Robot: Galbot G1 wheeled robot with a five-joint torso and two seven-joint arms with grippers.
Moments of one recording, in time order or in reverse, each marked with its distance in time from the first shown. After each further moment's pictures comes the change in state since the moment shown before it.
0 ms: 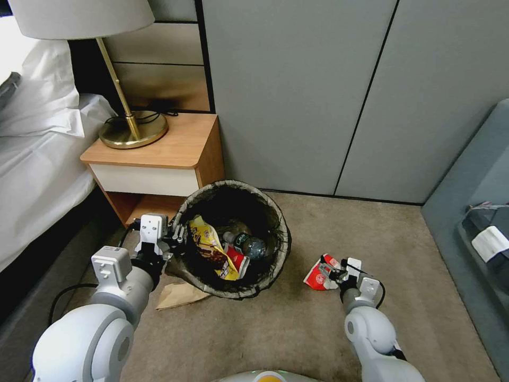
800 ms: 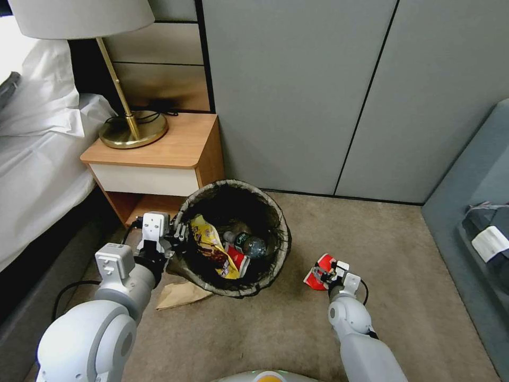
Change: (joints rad) left arm -0.018 0.001 0.016 0.017 0.011 0.008 -0.002; right arm 0.131 0.049 0.001 -0.288 0.004 0.053 0.019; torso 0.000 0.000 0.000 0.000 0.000
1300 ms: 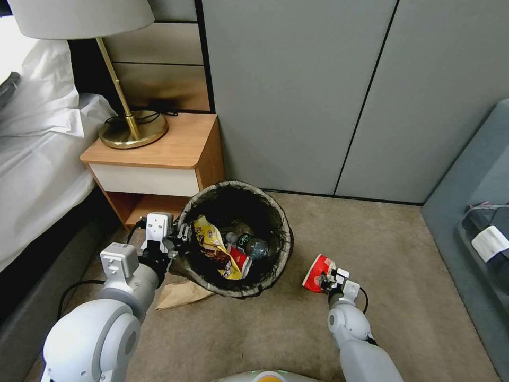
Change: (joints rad) left arm -0.008 -0.003 0.010 0.009 0.005 0.001 0.000; right arm -0.014 0.000 0.000 -0.010 -0.001 0.019 -0.002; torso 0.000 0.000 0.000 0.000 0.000
